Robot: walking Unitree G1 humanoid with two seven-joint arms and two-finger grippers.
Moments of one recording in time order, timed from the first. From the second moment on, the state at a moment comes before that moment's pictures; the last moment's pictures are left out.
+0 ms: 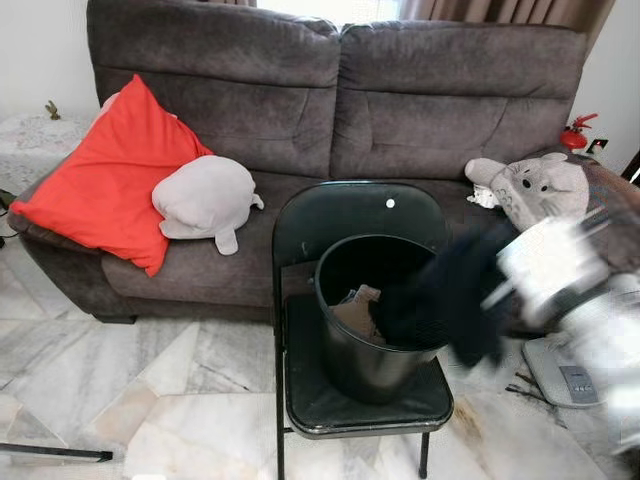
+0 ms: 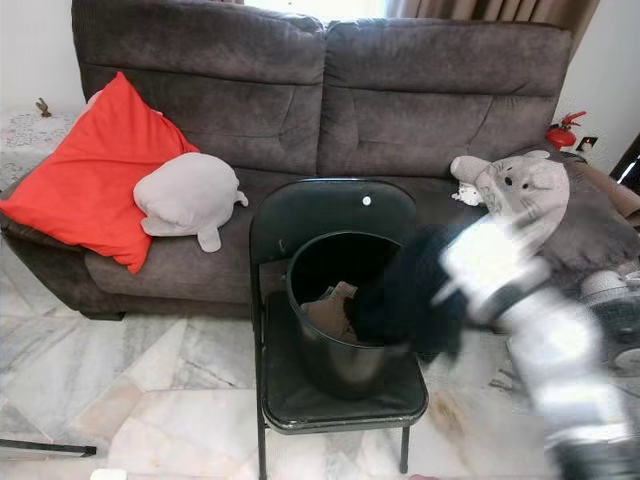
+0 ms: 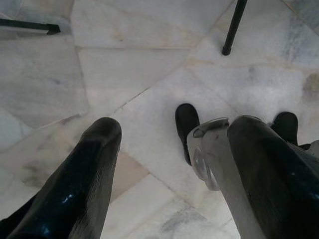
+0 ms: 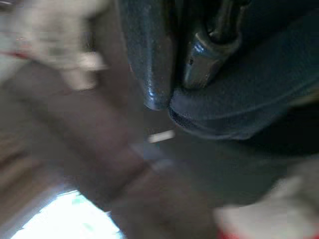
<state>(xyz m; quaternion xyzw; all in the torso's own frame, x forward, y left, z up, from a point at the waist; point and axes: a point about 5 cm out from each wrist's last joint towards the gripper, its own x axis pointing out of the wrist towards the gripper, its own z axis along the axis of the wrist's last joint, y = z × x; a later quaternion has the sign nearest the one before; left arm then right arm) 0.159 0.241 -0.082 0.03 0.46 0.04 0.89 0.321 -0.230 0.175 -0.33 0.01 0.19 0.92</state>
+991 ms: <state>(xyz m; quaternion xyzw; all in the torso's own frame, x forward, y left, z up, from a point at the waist) 0.156 0.243 -0.083 0.03 0.47 0.04 0.88 0.382 -0.175 0.153 -0.43 -0.04 0.18 0.88</state>
